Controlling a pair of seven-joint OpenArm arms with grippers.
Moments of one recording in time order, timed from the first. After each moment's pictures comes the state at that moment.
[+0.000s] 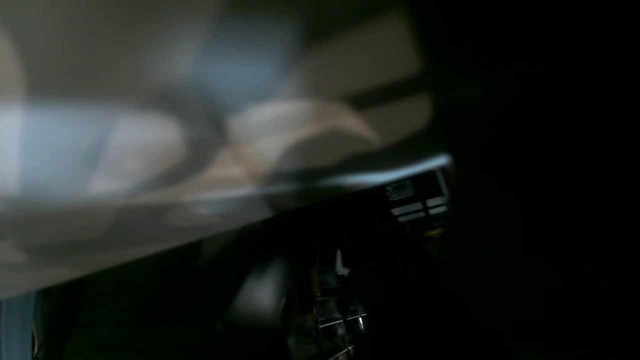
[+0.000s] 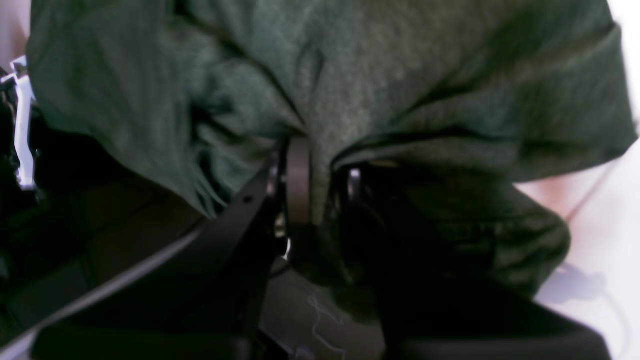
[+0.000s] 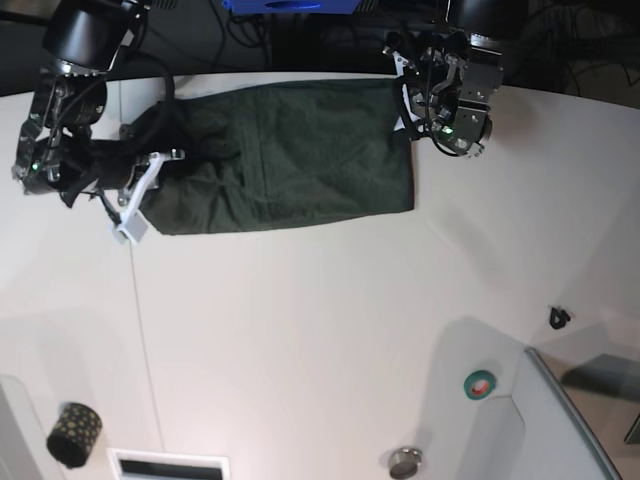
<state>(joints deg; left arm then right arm) 6.4 -7.8 5.7 71.3 -3.2 -25.2 84.4 -1.1 -1.4 26.4 81.0 28.2 39.9 -82.0</state>
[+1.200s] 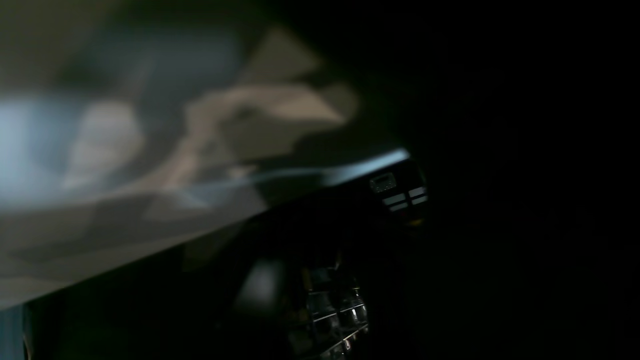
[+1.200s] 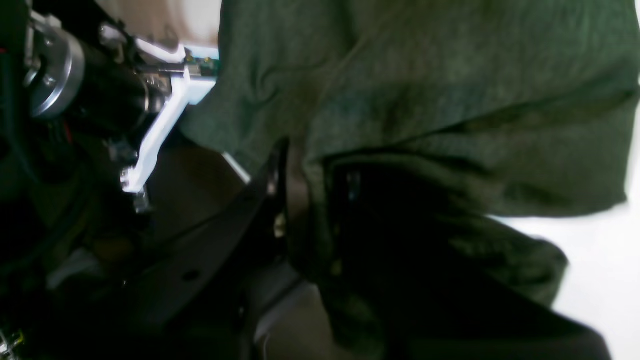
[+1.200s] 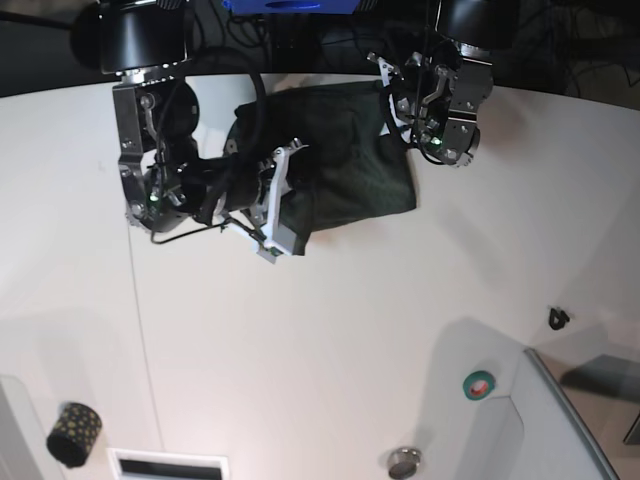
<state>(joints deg) 3.5 -6.0 6.4 70.4 -5.2 -24.5 87.3 0.5 -5.5 -4.4 83.7 28.1 33.9 -76.4</state>
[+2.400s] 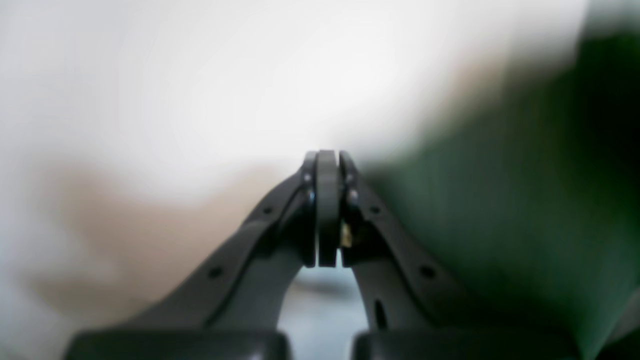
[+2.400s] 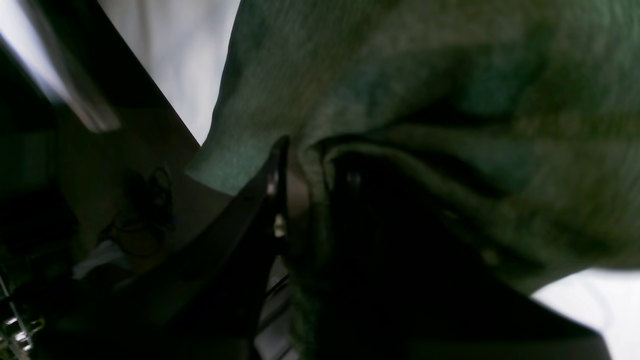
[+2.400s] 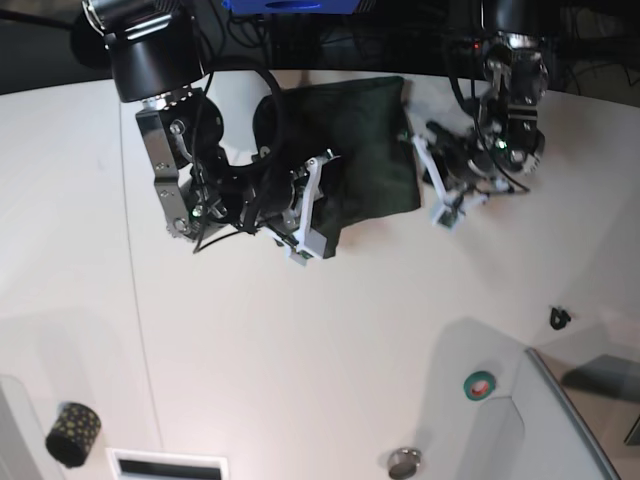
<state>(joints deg) 9.5 -11.7 -3.1 84.1 -3.1 -26.2 43.0 5.4 -5.0 -12.5 71.9 28.4 29.6 -68.5</state>
